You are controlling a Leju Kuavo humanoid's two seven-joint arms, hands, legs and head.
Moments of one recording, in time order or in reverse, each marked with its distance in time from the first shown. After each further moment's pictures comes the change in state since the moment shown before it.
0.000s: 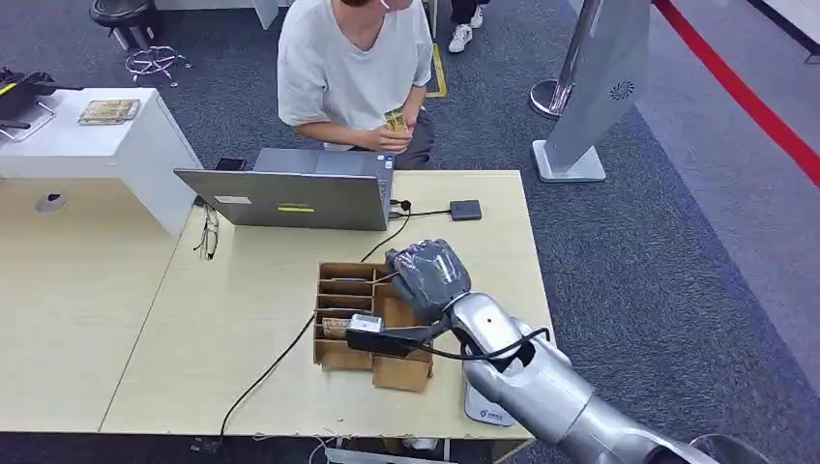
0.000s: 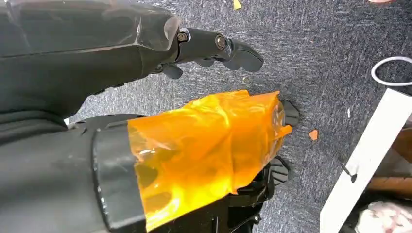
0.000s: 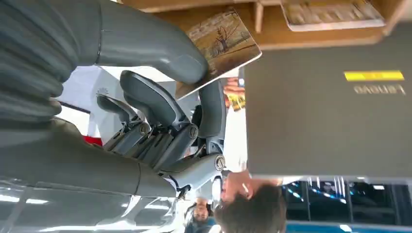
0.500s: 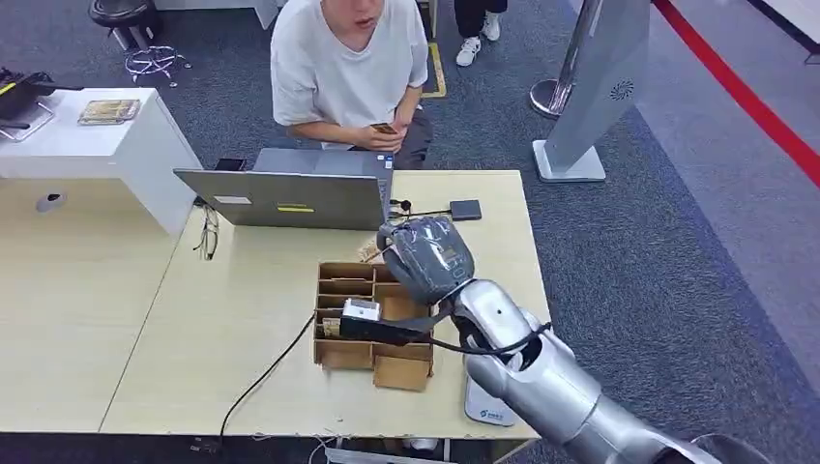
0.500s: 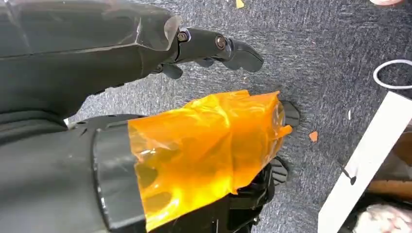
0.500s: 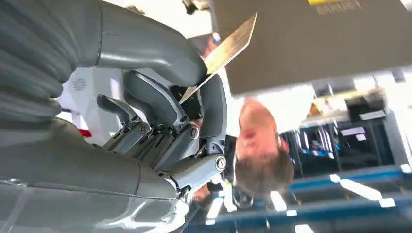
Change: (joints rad) left arm 0.010 0.000 0.021 0.000 0.006 0.002 -0.015; right arm -0.001 -0.003 -0.037 -0.164 -0.029 -0.038 -0.013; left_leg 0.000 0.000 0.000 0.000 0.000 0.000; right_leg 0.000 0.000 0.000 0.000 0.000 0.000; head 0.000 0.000
